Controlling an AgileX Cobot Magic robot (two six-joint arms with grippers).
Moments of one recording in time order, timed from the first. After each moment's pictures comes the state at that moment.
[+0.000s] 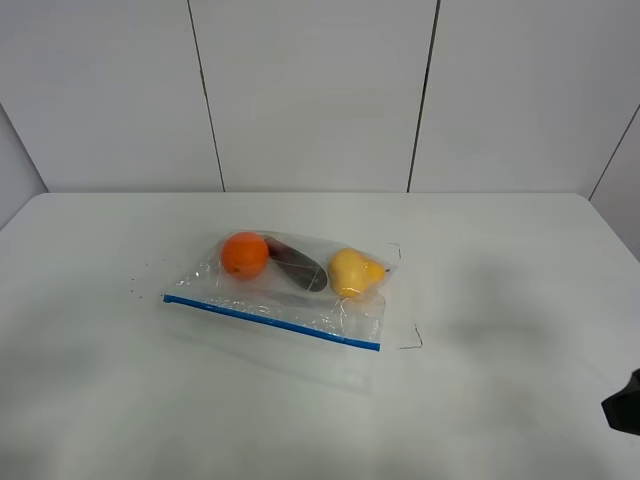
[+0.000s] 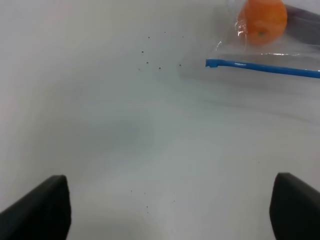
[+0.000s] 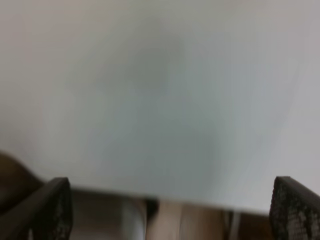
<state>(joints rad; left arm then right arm) 0.03 -0.01 -0.49 0.01 1.05 0.06 0.00 0.65 -0.54 0.09 1.06 -0.07</state>
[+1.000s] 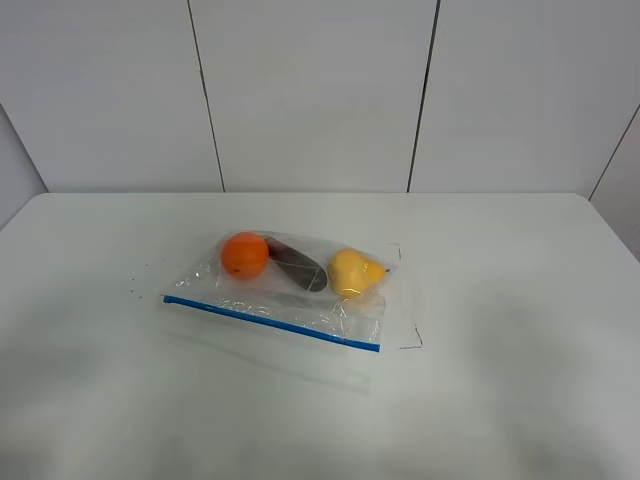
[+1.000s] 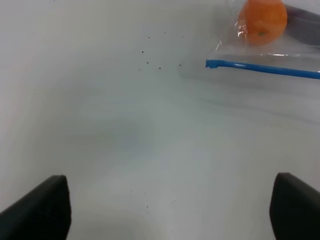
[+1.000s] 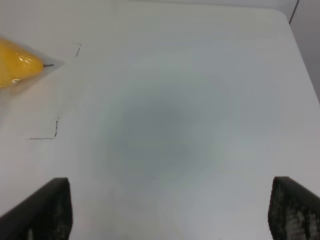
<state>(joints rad) 0.03 -0.01 -0.49 0.01 1.05 0.06 0.00 -0.01 -0.49 0.00 1.03 -0.01</state>
